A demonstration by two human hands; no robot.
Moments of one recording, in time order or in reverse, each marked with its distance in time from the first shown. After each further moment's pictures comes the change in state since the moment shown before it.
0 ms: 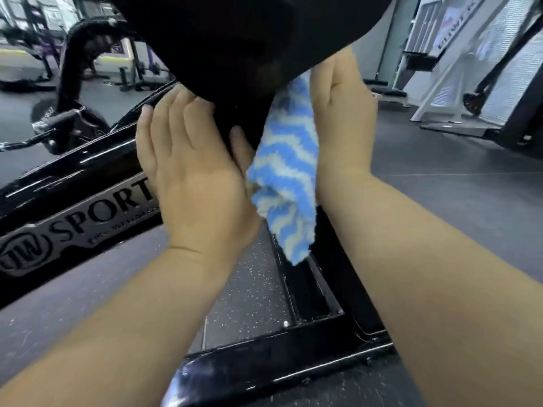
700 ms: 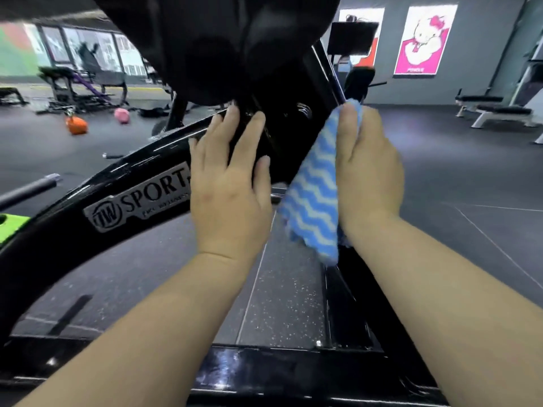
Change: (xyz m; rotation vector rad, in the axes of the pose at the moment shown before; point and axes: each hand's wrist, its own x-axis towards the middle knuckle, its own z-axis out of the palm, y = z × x) left_hand -0.024 0.011 0.002 0.129 -0.011 0.108; right_hand -0.008 0.040 -0.024 -0.045 -0.204 0.065
